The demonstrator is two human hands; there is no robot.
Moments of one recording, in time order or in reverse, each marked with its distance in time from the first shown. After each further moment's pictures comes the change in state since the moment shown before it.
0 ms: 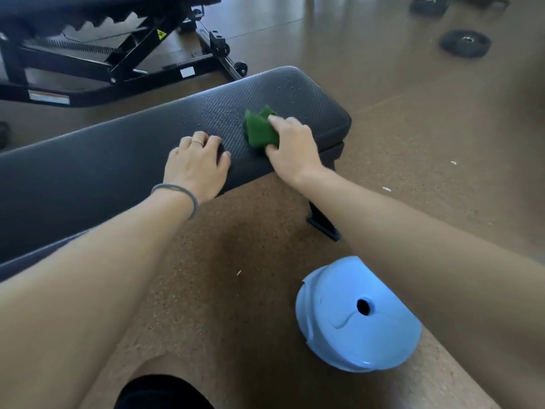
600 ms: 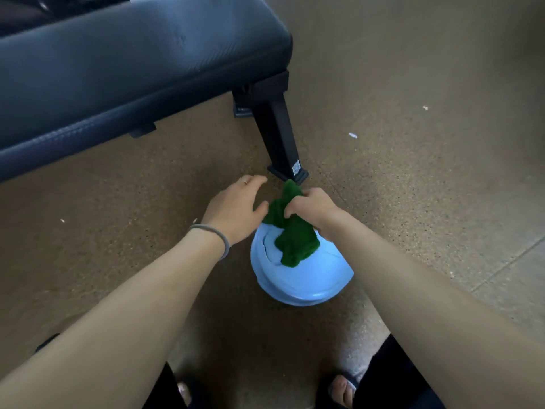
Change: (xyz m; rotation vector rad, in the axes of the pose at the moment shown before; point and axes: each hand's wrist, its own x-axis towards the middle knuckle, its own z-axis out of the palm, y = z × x) left_hand -0.138 0.159 0.100 -0.339 -0.402 0.121; right_hand -0.183 0.159 -0.001 0.558 -0.486 0.869
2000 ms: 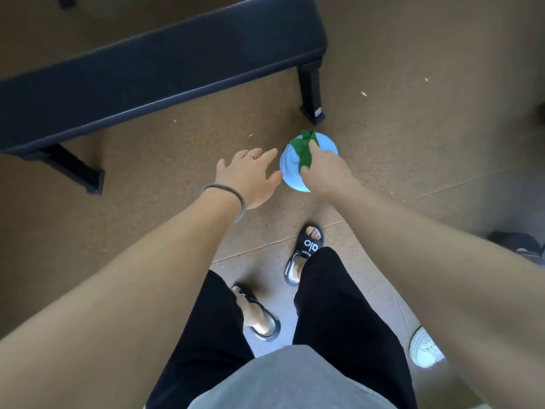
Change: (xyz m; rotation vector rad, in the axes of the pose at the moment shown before) left_hand -0.360 0.221 -0.311 0.089 -0.287 -0.344; right_hand -0.455 -0.115 -0.052 -0.867 -0.019 -0.236
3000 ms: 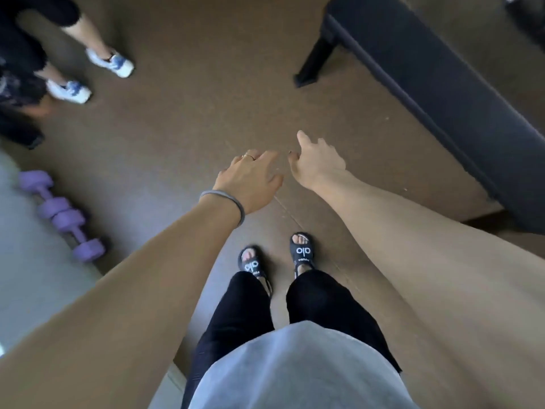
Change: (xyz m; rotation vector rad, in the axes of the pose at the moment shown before) left_hand -0.377 -0.232 0.092 -0.773 0.364 -0.850; right_hand -0.244 -0.363 0.194 -0.776 -0.286 -0.856
